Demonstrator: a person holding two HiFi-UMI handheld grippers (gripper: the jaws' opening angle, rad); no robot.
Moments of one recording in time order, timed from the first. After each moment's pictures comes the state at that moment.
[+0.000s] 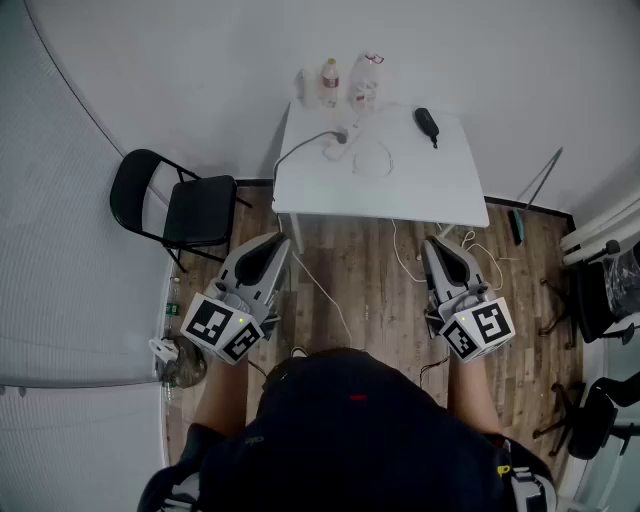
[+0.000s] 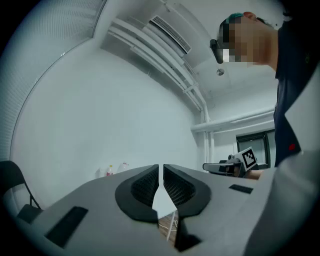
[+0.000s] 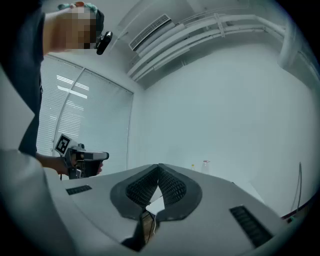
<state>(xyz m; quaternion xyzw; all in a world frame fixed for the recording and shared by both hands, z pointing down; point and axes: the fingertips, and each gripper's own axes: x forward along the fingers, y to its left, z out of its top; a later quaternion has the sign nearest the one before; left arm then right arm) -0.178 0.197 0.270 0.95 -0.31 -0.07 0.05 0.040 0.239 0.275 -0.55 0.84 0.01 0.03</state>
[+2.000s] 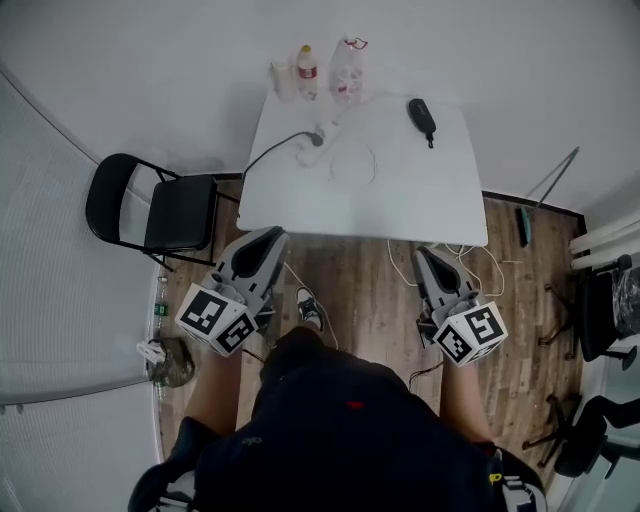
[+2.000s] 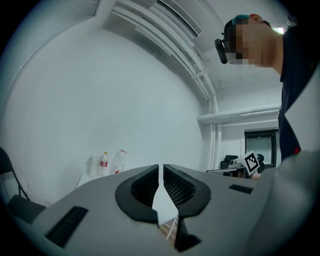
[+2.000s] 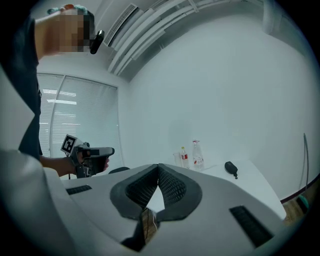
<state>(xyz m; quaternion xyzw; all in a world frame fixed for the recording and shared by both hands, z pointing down) -0.045 0.076 0.336 0.94 -0.32 -0.02 0.09 0.167 0.132 0.370 -0.53 0.84 -0.10 0.02</state>
